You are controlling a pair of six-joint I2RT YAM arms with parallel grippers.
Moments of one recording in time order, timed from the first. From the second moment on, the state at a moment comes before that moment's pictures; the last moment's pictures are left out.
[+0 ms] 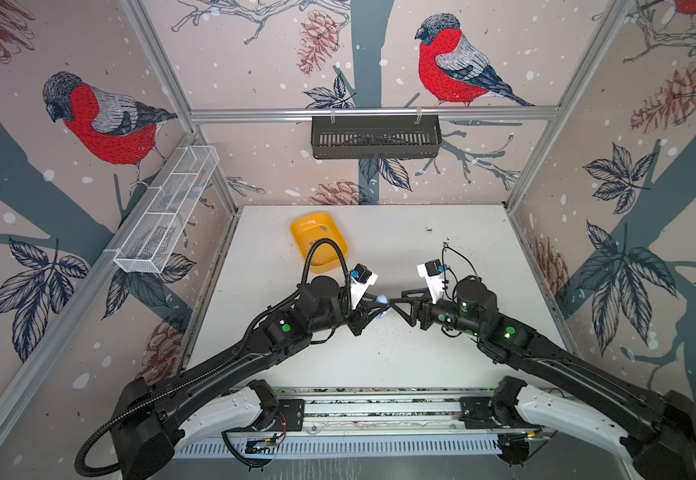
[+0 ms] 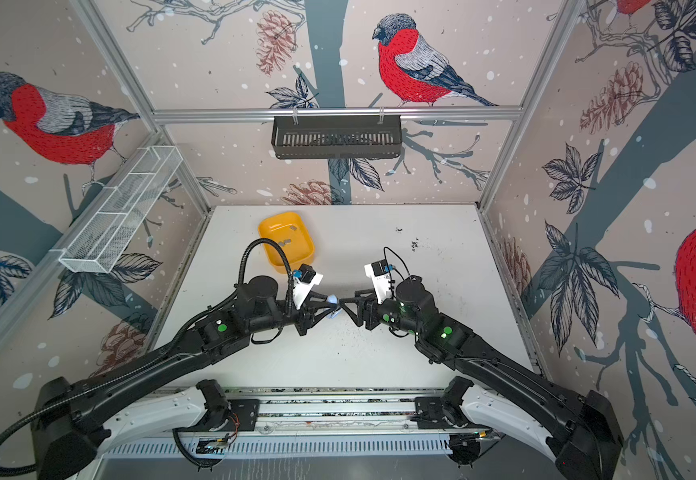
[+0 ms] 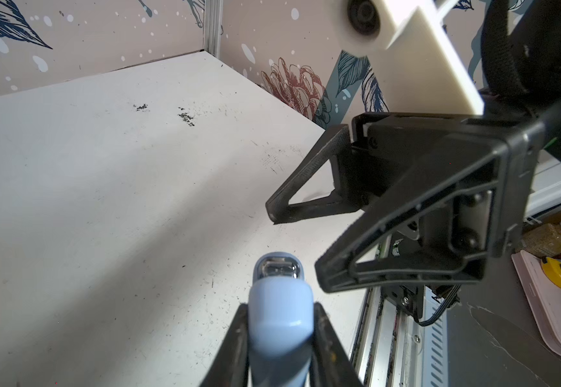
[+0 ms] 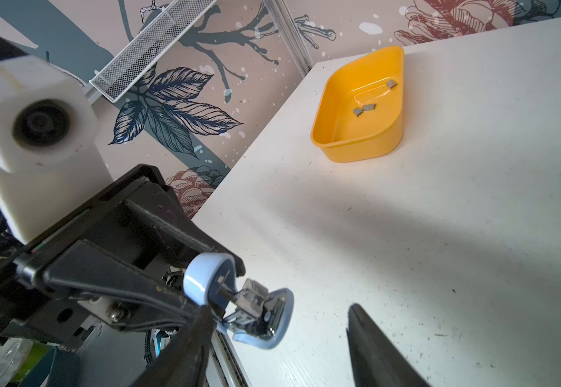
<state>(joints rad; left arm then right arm) -0.86 1.01 0.73 -0.10 0.30 -0.19 0.82 0.90 0.62 -0.02 -0.28 0.52</state>
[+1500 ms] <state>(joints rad) -0.72 0.97 0.70 0.06 0.48 -0.26 0.78 0.93 0.62 0.01 -0.40 0.38</state>
